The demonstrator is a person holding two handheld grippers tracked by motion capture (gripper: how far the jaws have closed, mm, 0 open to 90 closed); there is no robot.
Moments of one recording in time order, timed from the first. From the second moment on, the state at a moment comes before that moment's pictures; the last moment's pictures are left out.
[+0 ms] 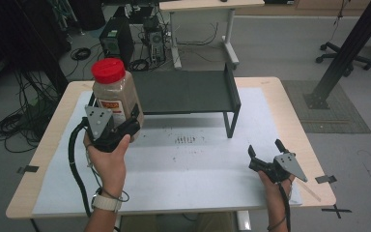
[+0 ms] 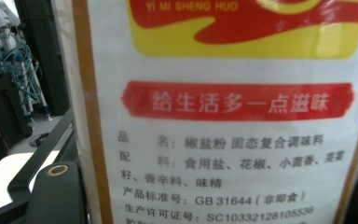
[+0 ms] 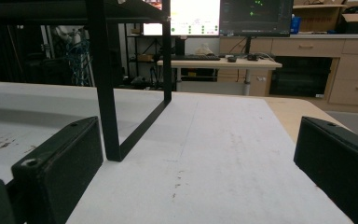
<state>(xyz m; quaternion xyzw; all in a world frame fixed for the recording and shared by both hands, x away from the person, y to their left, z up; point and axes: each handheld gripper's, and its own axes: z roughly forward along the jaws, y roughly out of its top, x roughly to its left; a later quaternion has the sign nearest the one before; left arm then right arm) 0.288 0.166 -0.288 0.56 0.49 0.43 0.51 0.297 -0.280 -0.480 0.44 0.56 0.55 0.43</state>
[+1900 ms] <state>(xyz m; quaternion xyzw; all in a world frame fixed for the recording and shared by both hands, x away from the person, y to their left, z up) 0.443 0.096 -0.288 0.56 0.47 0.42 0.53 0.298 -0.280 -0.480 0.45 0.56 0.55 0.43</state>
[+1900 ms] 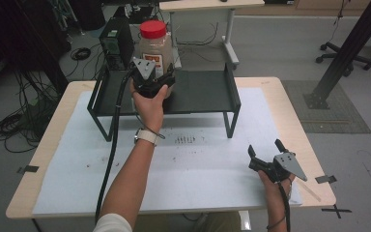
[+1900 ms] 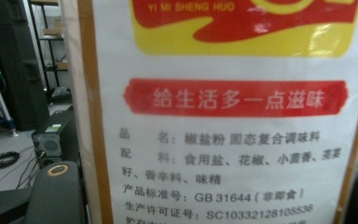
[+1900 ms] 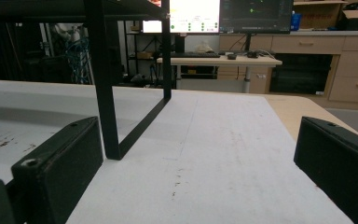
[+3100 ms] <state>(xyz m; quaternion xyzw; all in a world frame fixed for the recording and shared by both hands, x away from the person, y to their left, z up) 0.452 0.090 -0.312 0.56 0.47 0.45 0.52 0.298 -0.280 -0.480 0.45 0.56 0.54 0.43</state>
